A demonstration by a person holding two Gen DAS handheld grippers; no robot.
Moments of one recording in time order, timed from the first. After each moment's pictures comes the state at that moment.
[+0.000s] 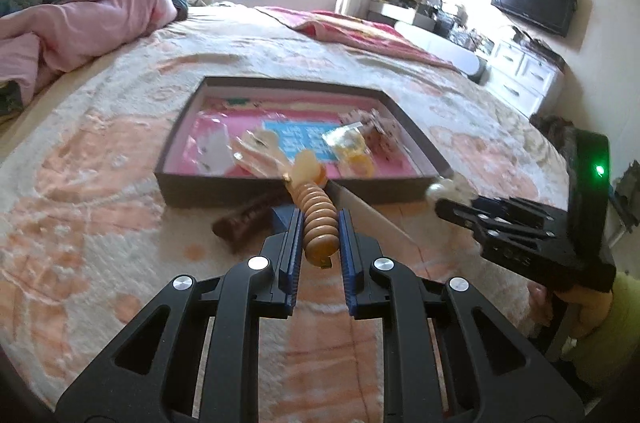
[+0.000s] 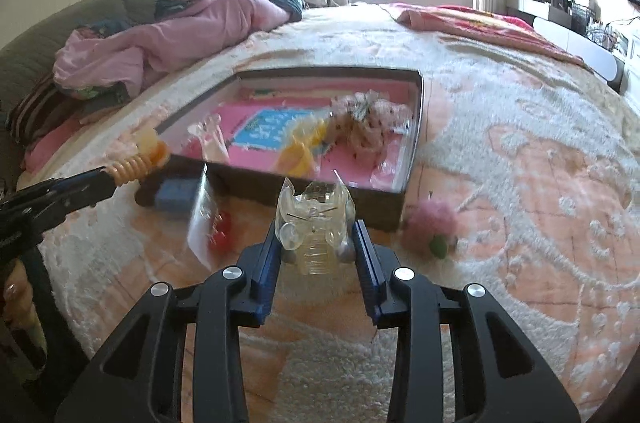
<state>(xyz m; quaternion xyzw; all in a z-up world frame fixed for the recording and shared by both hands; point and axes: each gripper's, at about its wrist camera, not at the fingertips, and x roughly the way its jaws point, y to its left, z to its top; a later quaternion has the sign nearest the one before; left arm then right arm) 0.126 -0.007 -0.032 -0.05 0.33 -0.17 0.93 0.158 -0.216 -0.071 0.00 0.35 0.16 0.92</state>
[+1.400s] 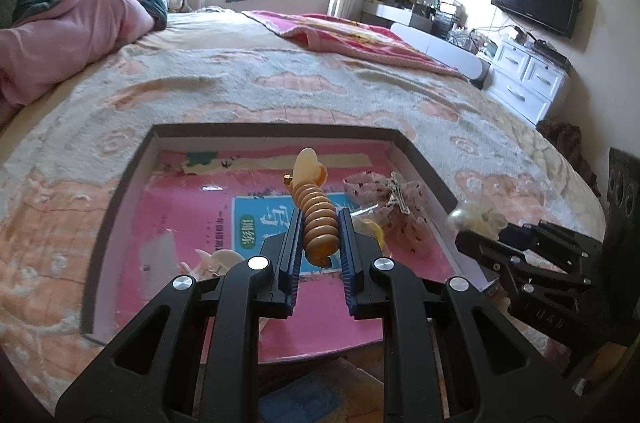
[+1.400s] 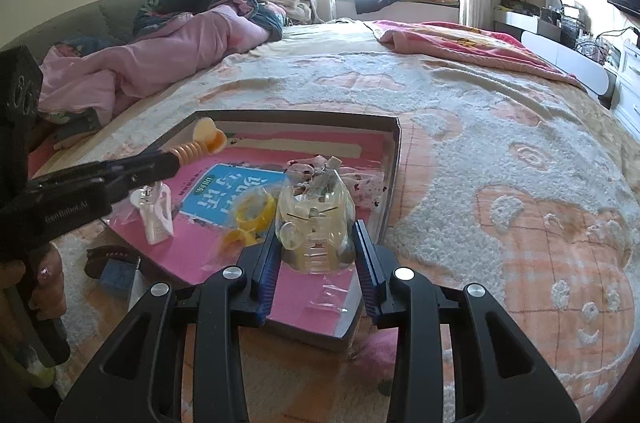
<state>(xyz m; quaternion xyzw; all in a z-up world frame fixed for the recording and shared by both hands) 0.248 -0.045 -0.036 -0.04 0.33 -0.19 0.93 0.235 -0.227 -0.060 -0.01 0.33 0.13 0.94</state>
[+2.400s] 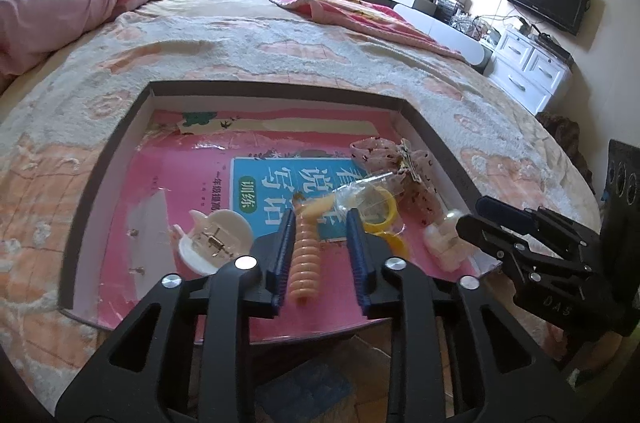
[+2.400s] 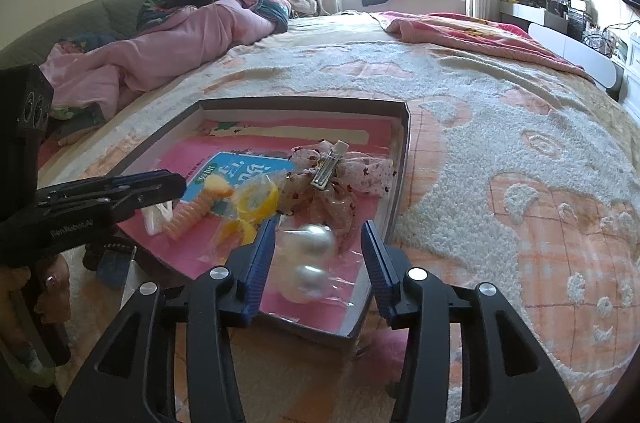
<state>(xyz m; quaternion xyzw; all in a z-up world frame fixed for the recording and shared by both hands) 0.249 -0.037 -0.053 -0.05 0.37 -0.19 0.91 0.236 -0.228 -0.071 0.00 0.34 0.15 0.93</state>
